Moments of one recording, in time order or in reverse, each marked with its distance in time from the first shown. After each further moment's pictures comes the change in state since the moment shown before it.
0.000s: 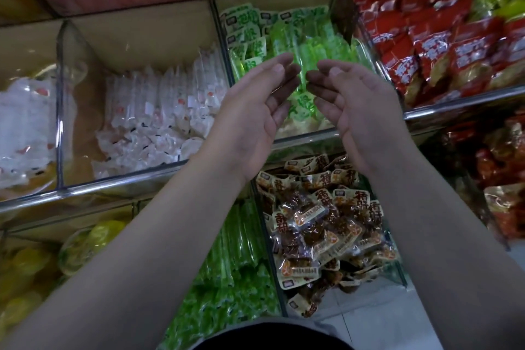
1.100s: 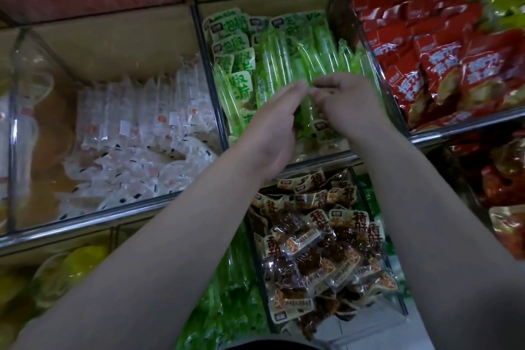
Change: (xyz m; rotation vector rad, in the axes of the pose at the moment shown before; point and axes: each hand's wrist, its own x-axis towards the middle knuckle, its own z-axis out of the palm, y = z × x) left_hand 0.070 -0.029 0.024 0.107 0.009 -0.241; right_hand 0.088 0.017 -0.013 -0.642 0.048 0.032
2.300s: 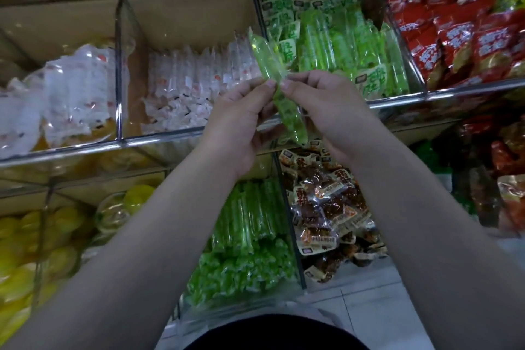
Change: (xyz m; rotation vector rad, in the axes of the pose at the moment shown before) left_hand -0.129 -0.006 -0.079 -0.106 0.167 0.192; right_hand -0.143 -0.048 0.050 0.358 -0.249 -0.034
